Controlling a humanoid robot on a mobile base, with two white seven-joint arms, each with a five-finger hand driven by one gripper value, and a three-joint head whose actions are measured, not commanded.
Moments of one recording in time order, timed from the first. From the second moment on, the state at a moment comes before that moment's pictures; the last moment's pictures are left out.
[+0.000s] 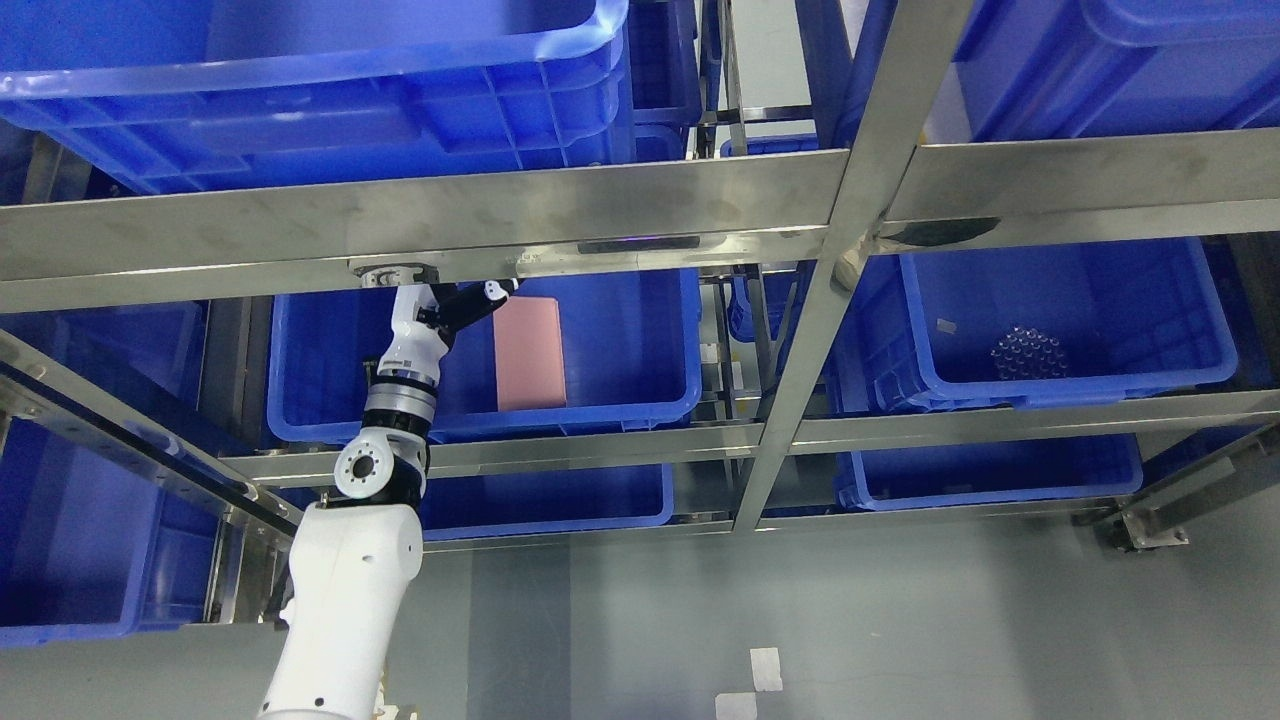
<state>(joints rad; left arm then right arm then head) -0.56 0.00 -0.08 -0.85 0.23 -0.43 -0.20 0.00 0.00 0.00 0.00 0.00 -0.06 -0.01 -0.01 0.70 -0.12</state>
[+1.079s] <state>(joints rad) -0.11 0.00 0.04 -1.54 0.23 -0.26 -0.16 0.00 0.00 0.00 0.00 0.00 -0.06 -0.01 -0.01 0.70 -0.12</state>
